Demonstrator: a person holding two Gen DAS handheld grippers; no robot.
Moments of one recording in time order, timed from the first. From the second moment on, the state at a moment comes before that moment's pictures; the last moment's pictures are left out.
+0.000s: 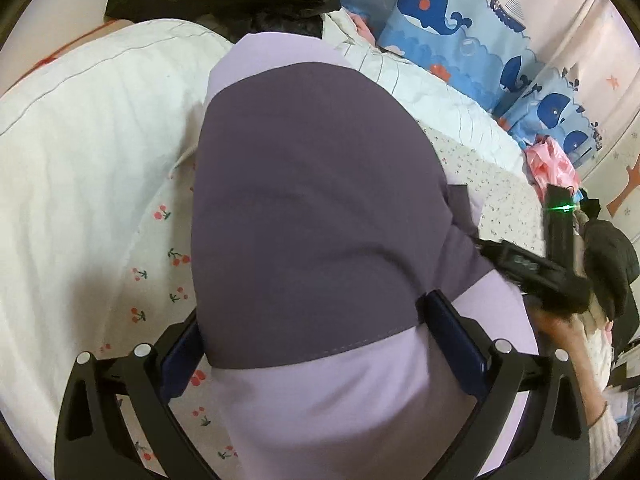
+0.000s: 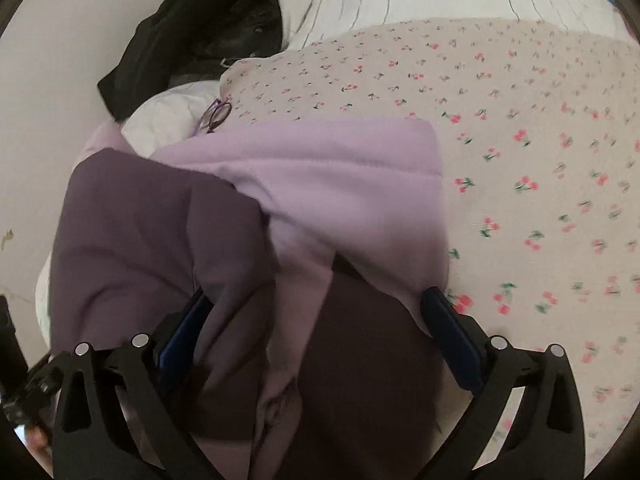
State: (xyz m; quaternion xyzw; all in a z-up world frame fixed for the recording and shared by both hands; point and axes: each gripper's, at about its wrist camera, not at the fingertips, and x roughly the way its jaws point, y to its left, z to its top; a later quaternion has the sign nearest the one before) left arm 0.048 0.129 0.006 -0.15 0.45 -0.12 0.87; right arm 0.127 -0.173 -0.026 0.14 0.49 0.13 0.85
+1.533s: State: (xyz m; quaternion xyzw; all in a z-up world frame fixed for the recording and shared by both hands) left arm 0.054 0.133 -0.005 -0.15 0.44 -0.10 0.88; right arm 0.146 -0.129 -0.030 0.08 0.47 0.11 0.87
